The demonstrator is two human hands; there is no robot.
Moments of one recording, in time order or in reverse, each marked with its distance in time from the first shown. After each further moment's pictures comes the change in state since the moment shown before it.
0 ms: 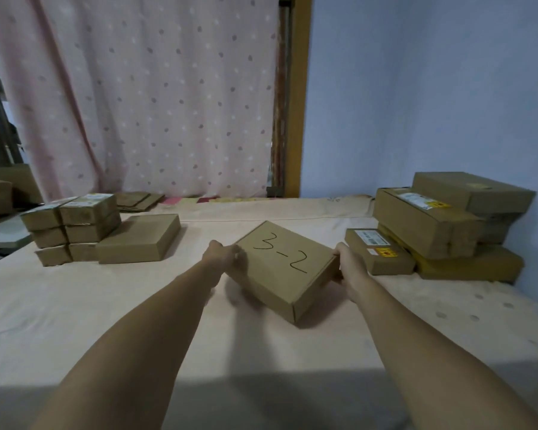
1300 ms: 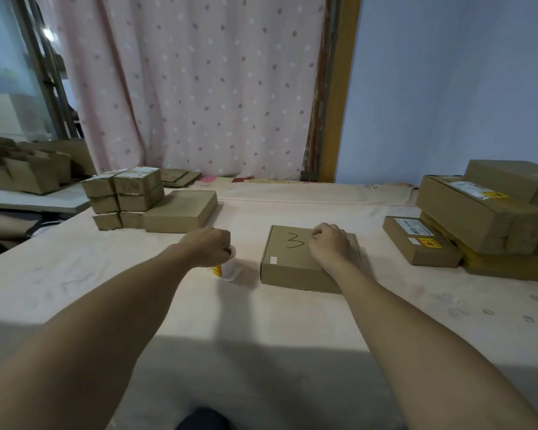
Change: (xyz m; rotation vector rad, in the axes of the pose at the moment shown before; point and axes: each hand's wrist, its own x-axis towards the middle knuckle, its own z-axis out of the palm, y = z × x) left_hand -0.029 -0.053 -0.106 1.077 -0.042 0.511; right_hand -0.021 0.018 0.107 -1.005 0.026 -0.537
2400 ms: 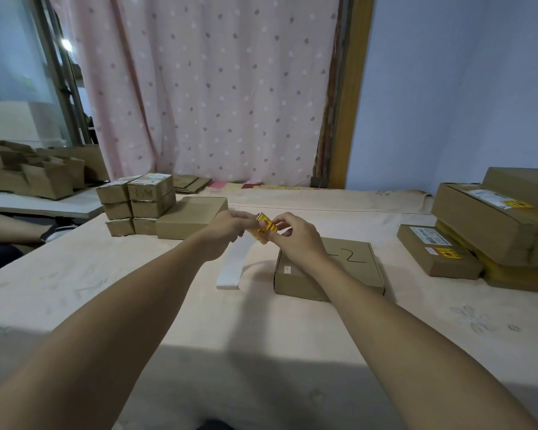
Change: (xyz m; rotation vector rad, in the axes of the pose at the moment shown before) left_hand 0.011 0.012 -0.036 -1.278 0.044 -0.077; right_hand -0.010 -0.078 0.020 0.369 -0.119 -0.322
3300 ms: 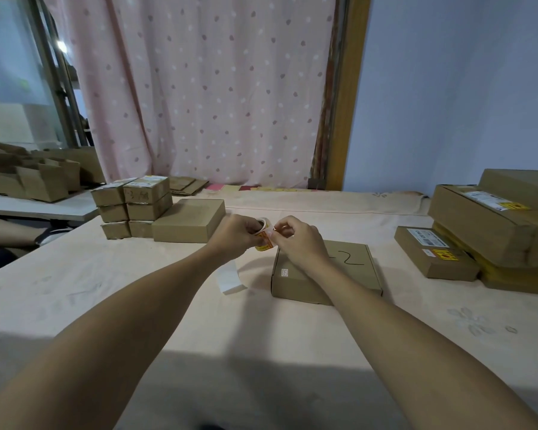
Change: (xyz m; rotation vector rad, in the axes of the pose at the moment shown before) left_hand 0.011 -0.012 0.024 0.495 0.161 0.253; right_hand -0.001 0.007 -0.004 -0.032 0.056 0.023
